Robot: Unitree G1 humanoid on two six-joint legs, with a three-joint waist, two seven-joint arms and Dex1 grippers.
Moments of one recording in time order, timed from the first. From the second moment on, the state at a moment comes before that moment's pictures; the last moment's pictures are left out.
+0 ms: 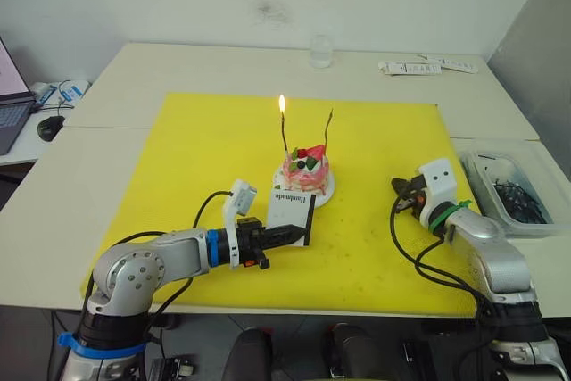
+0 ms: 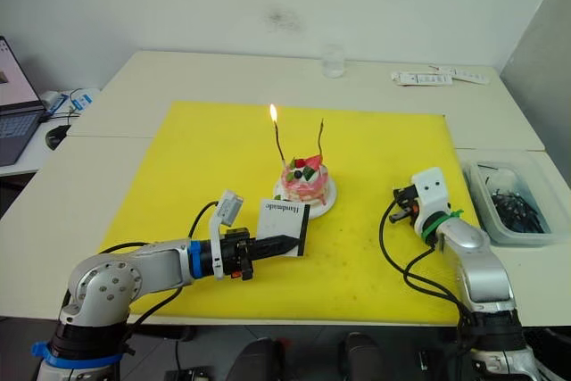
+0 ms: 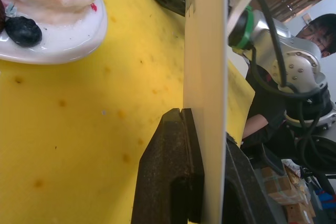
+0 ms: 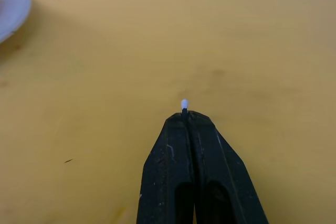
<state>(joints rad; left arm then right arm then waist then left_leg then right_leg) -0.23 0.52 0.07 -0.36 -1.12 1.17 -0.51 -0.21 -0.44 -0.05 -0.26 0.20 0.62 0.44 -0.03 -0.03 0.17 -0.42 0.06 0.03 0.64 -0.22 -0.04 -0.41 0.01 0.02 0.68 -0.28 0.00</state>
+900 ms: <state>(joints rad) -0.26 0.54 0.07 -0.35 -1.12 1.20 -0.53 0.16 -0.39 0.08 -0.53 0.14 0.46 0.37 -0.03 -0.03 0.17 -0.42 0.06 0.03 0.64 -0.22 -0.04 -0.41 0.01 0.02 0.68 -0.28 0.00</state>
